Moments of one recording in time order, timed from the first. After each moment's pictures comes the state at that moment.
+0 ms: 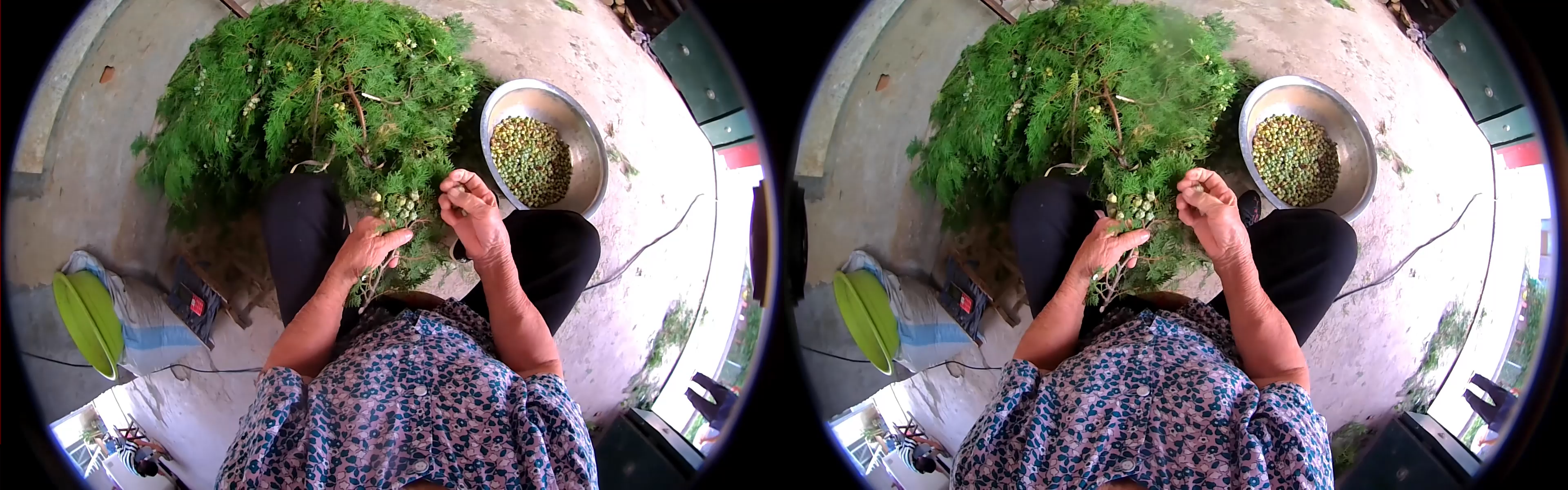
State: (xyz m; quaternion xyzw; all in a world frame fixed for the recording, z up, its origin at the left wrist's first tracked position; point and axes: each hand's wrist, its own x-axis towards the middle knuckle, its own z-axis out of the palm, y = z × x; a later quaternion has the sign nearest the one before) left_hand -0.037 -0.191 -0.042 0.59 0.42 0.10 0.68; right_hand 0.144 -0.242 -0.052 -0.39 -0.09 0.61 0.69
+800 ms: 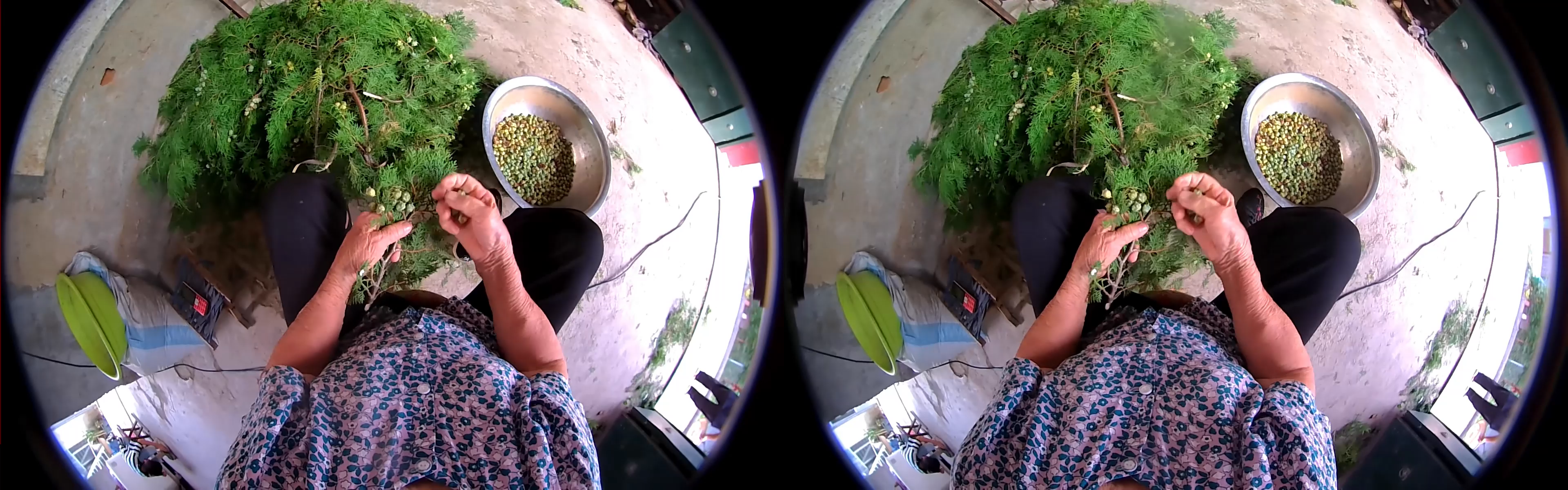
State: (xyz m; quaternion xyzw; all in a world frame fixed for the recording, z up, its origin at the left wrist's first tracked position) left_hand -0.037 -0.190 -0.042 0.57 0.43 0.14 0.69; right_hand 0.140 -0.245 -0.047 -0.40 -0.13 0.63 0.65
